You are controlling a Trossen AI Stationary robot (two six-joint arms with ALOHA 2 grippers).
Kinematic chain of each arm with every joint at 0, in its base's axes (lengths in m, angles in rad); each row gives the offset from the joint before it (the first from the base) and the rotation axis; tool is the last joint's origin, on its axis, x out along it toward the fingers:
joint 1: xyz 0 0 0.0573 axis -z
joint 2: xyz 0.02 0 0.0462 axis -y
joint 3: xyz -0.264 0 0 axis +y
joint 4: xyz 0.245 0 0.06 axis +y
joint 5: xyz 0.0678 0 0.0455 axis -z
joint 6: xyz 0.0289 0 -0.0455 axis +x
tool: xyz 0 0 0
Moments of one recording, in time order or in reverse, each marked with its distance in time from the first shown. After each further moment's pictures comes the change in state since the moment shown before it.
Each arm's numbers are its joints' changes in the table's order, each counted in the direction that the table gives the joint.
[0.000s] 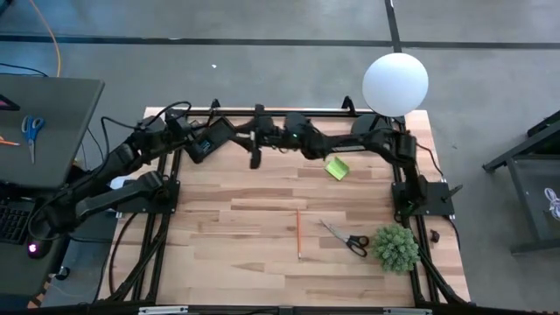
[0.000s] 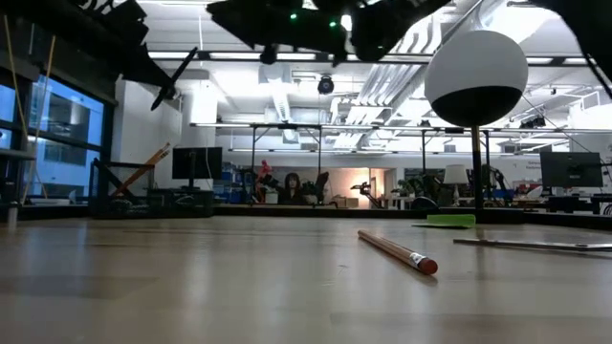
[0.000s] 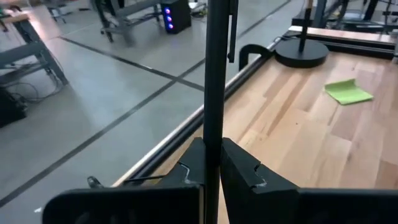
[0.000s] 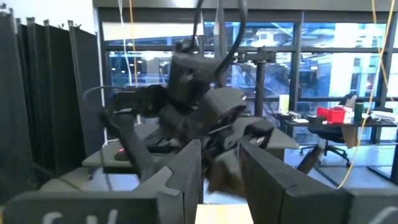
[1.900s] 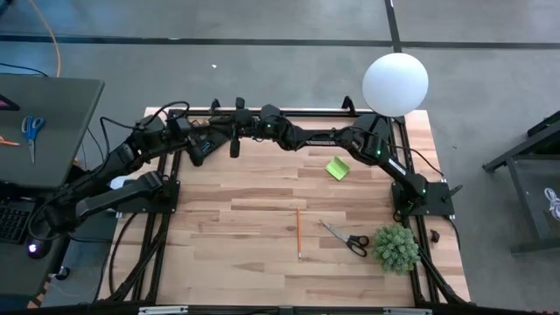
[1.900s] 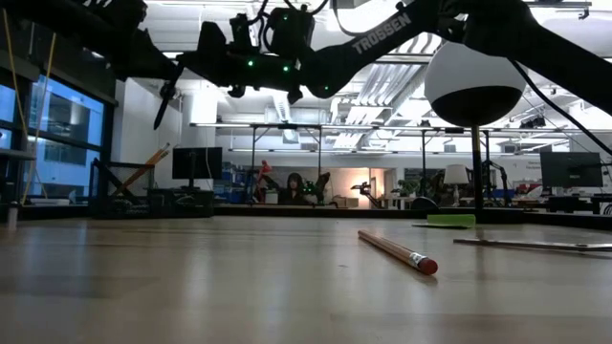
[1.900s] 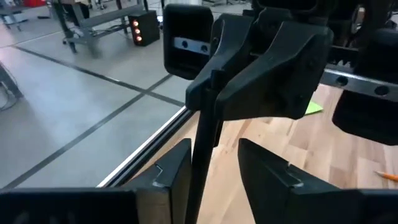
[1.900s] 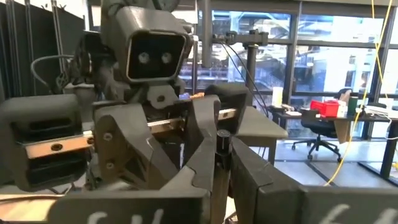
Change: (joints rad) left arm 0.000 -0.012 0.000 -0.047 0.143 -0.027; right arm 0.078 -0.362 -0.447 0.103 -0.061 -0.026
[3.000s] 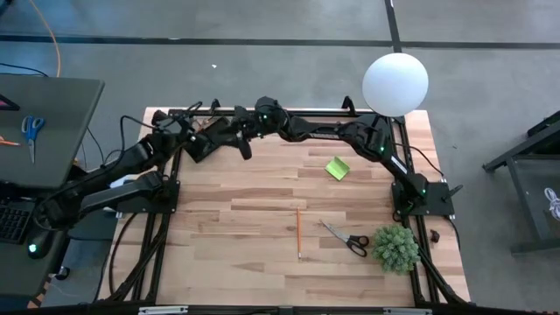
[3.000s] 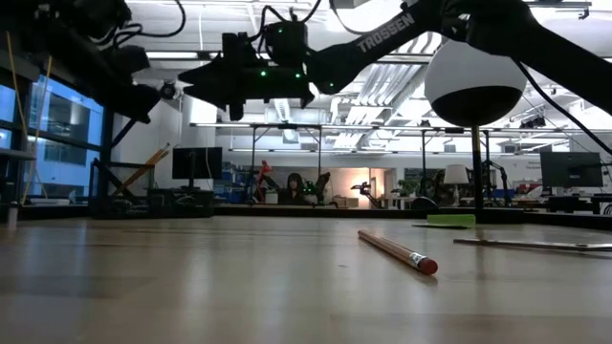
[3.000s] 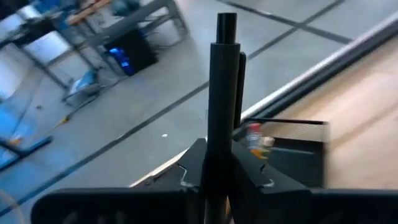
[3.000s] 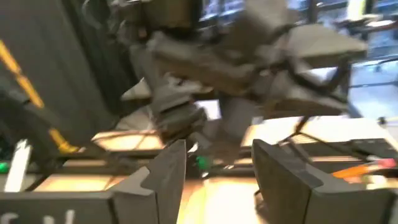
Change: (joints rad) left arm -0.001 -0.093 0.123 -0.033 -0.697 0.051; right arm 0.048 0.033 -0.002 0.315 -0.298 0.131
